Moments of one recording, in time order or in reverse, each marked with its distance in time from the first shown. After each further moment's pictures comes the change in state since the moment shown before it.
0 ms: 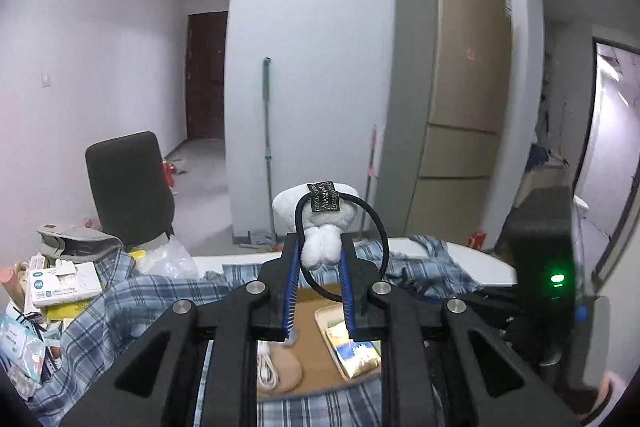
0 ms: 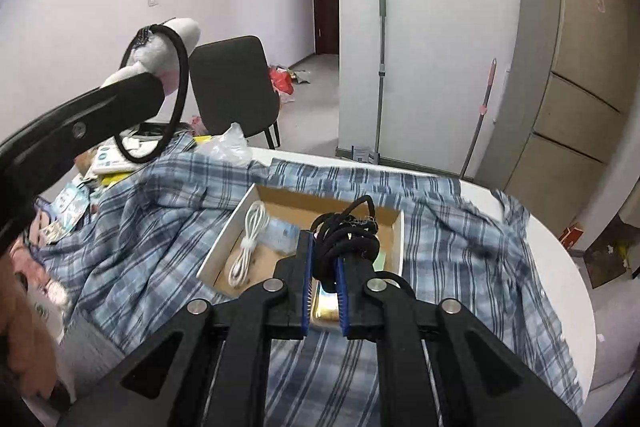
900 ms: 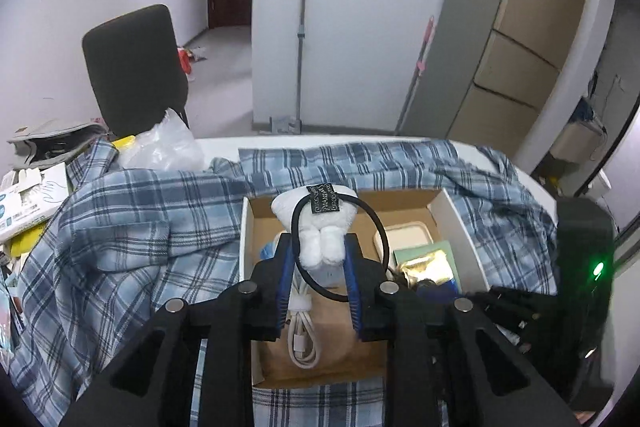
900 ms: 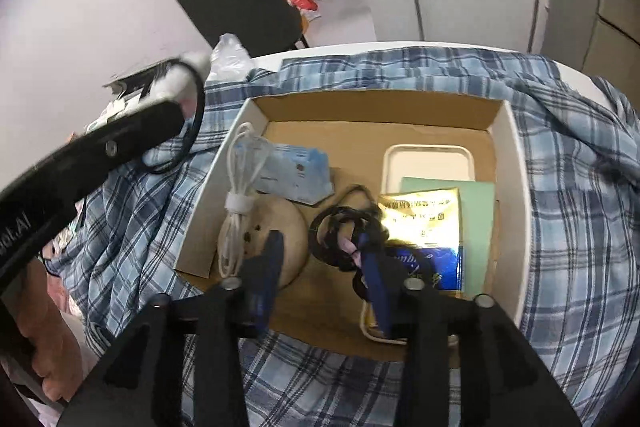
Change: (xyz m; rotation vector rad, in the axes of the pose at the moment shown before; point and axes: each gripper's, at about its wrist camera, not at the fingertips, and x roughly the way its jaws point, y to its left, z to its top) left arm 0.148 0.061 -0.077 -0.084 0.451 0.070; right arm 0.167 -0.004 -0.030 0.165 0.328 0.227
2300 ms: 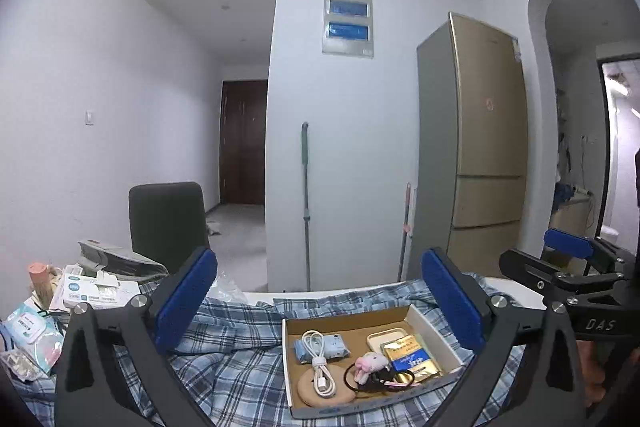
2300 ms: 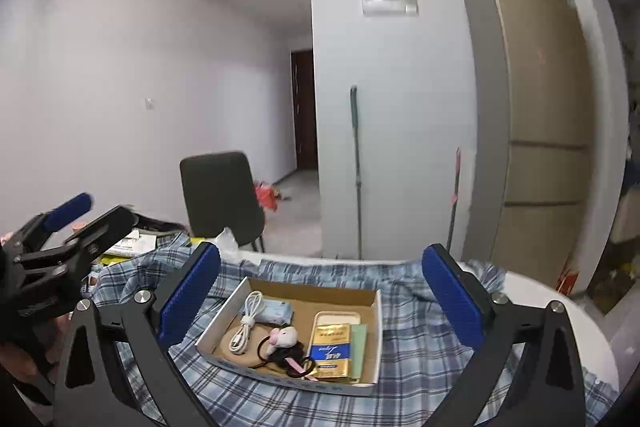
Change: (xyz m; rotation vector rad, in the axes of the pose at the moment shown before) left arm -0.191 0.004 -0.096 0.071 -0.745 0.024; right arm -0.199 0.050 -0.077 -0.144 -0.786 -0.245
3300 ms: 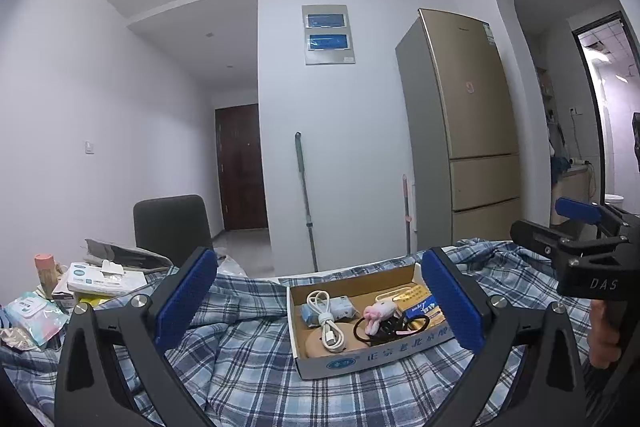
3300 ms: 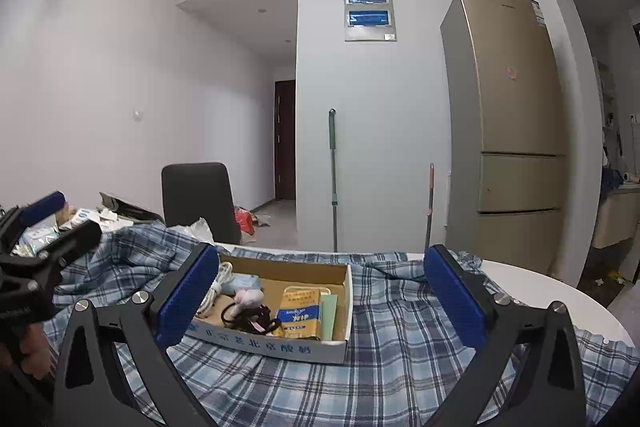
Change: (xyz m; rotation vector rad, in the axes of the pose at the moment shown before) left arm -0.028 -0.016 -0.097 0.128 -0.071 0.003; right arm -0.038 -0.017 -0.097 -0.037 -0.177 -0.083
